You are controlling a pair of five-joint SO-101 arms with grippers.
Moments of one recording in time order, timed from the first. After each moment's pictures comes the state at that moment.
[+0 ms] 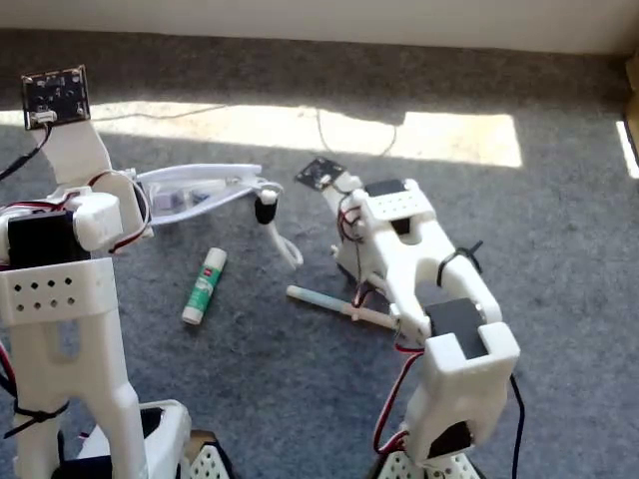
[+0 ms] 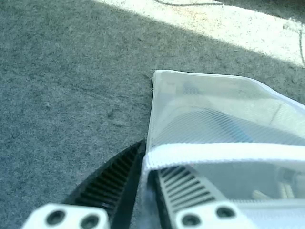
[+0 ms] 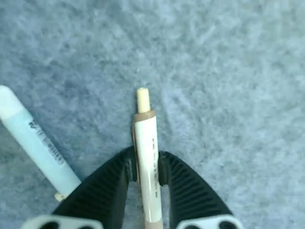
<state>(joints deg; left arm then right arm) -16.7 -32.3 14.3 81.2 11.4 -15.9 19.0 13.8 61.1 35.6</state>
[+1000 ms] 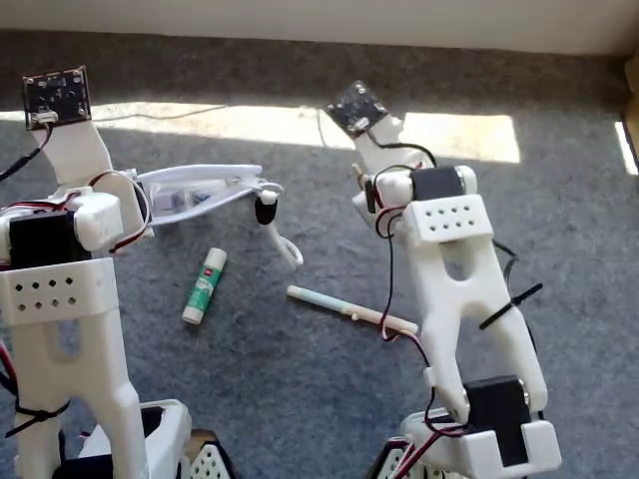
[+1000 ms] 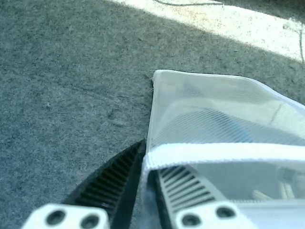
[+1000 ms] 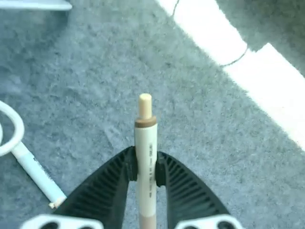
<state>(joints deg) -16.7 -32.3 14.3 81.2 11.4 -12.7 -11.2 12.8 61.4 29.2</state>
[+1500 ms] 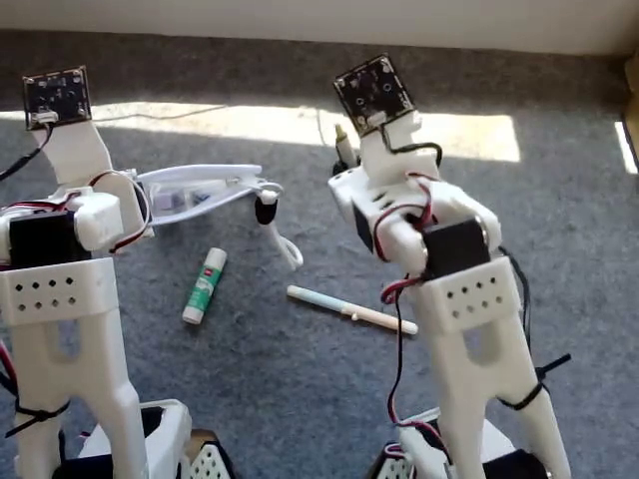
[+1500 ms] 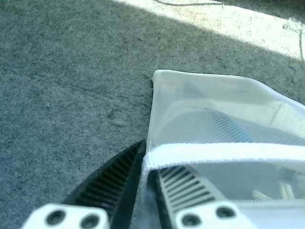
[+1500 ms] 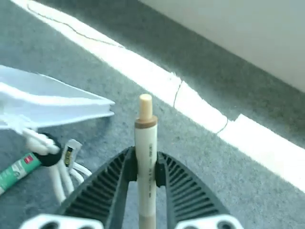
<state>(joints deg) -16.7 -32.3 14.3 81.2 11.4 -22.8 -33.8 12.8 61.4 13.7</state>
